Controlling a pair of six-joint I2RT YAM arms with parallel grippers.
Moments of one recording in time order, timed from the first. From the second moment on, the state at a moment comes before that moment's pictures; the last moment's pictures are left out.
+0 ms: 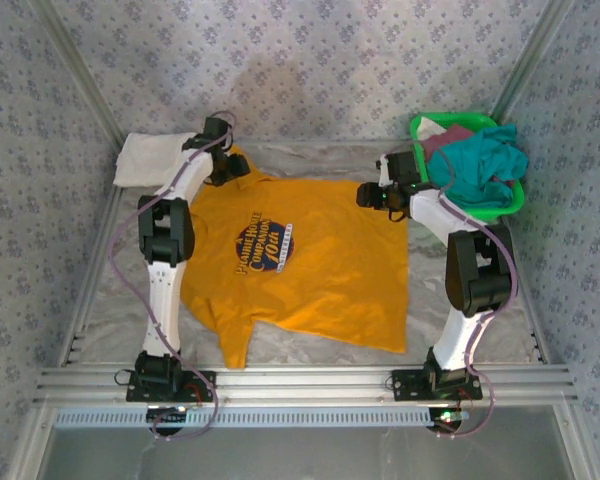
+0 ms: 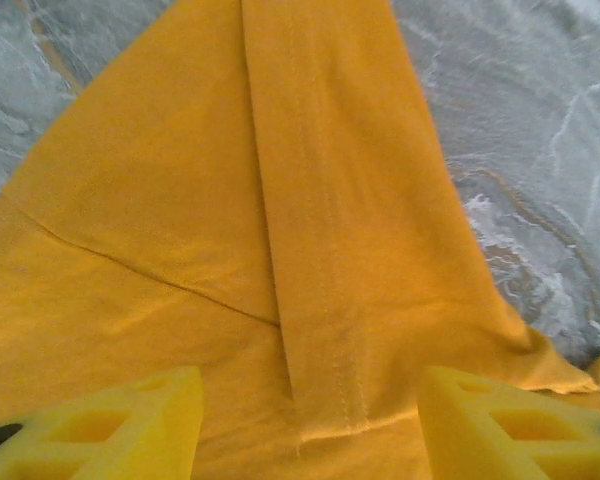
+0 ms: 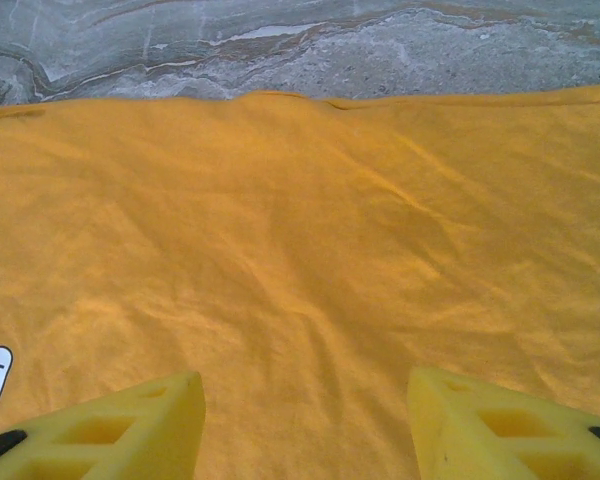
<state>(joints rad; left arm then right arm) -0.18 2.47 2.24 -0.81 0.09 -0.49 0.20 1.81 1.29 -0.33 -0.15 0.24</state>
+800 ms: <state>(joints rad) -0.20 2.53 2.25 -0.78 0.14 -0.55 0.20 1.81 1.29 -0.33 -0.15 0.24</state>
